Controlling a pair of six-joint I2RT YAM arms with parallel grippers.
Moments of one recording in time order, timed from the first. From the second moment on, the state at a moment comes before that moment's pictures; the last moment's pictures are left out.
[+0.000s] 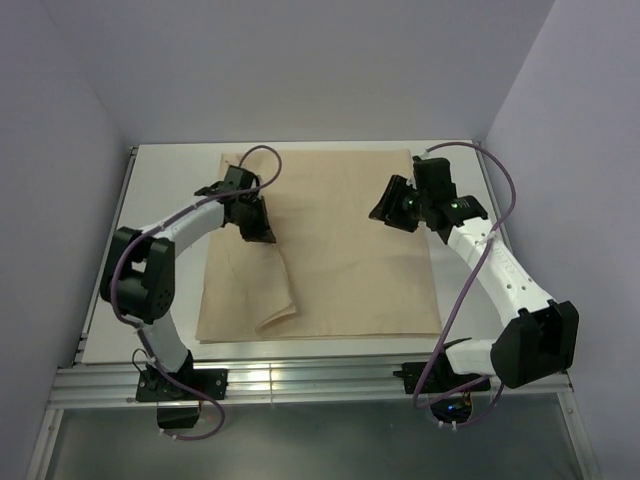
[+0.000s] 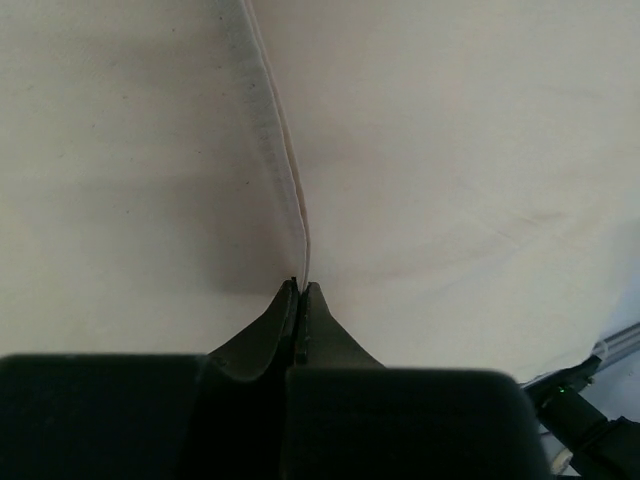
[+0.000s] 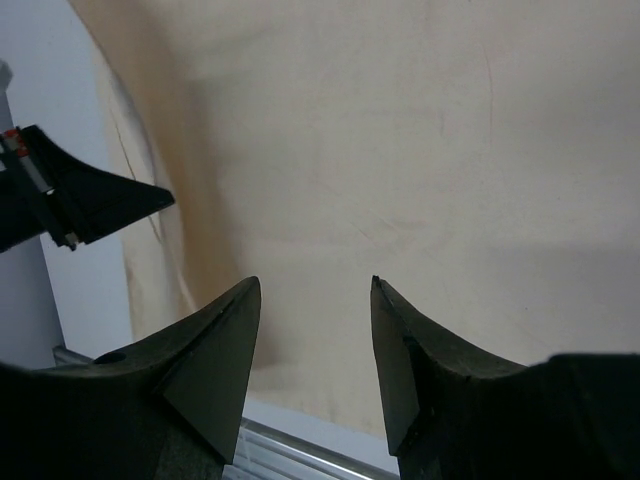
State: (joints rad) left arm -0.35 1.76 1.24 -0.54 0.27 -0.56; right arm 0.26 1.29 1.15 -0.62 -0.18 0.61
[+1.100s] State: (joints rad) left arm 0.05 1.62 1.11 -0.61 0.26 -0.43; right arm 0.62 1.88 1.27 -0.38 -0.31 0.65
